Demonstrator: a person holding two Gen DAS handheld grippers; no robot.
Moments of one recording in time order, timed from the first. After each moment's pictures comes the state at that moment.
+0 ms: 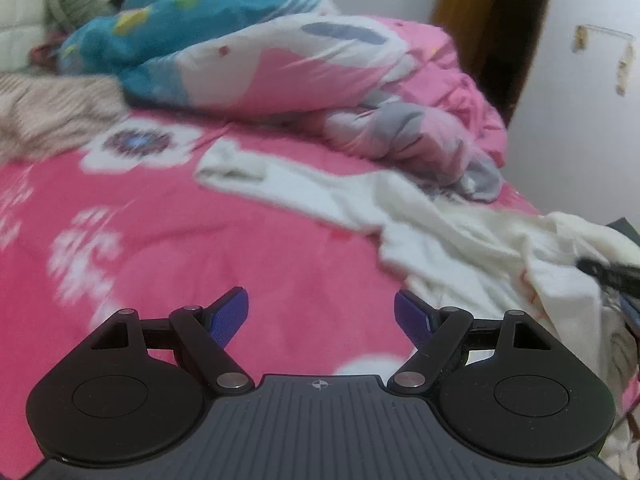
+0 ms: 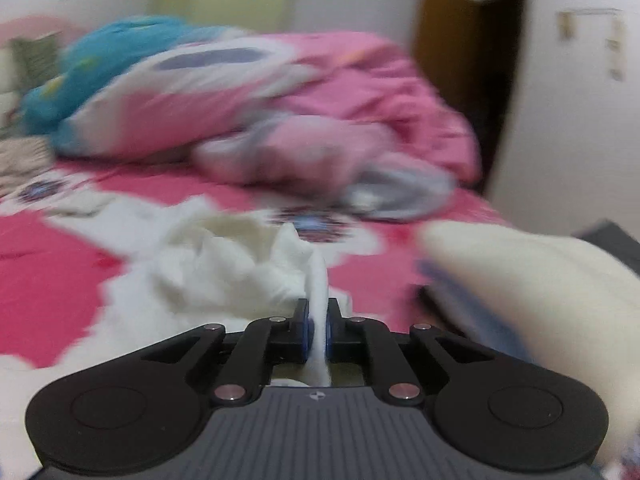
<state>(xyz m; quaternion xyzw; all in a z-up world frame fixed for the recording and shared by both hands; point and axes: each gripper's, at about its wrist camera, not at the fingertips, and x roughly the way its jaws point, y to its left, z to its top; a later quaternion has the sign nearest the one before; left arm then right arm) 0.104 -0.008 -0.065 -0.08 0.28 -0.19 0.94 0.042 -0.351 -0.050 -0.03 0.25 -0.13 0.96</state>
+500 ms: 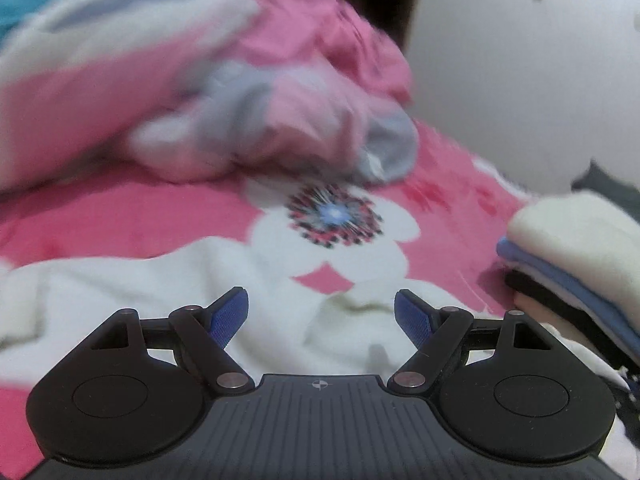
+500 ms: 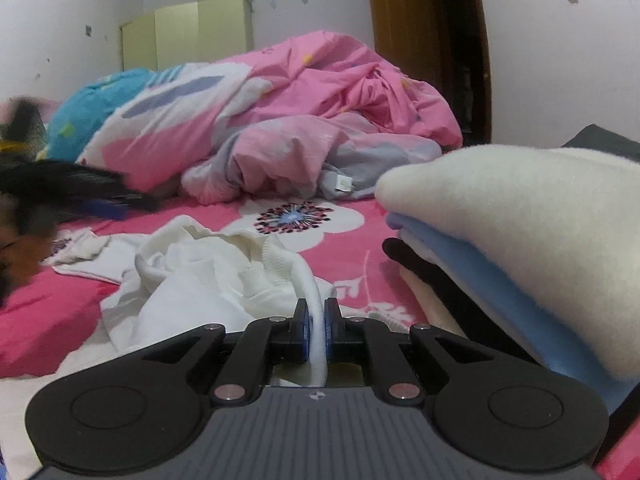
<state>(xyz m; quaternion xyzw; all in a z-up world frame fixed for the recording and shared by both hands) 0.298 -0.201 -0.052 0.06 0.34 -0.35 0.87 0.010 -0.399 -0.079 0.08 0.21 -0.08 0.97</state>
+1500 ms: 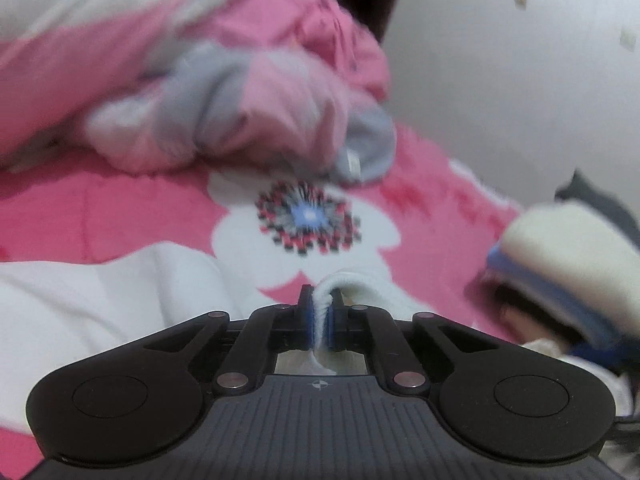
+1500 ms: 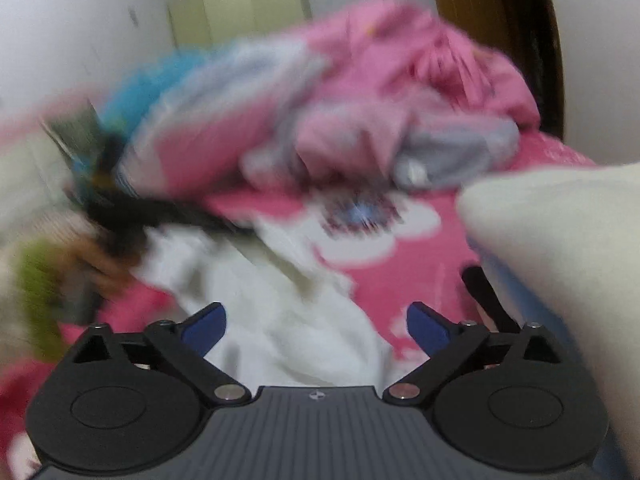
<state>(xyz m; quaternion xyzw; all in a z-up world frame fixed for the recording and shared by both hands) 0.306 -0.184 -0.063 -0.02 0.31 -0.39 0.87 0.088 -0.414 -0.060 0.08 0.31 0.02 0.95</state>
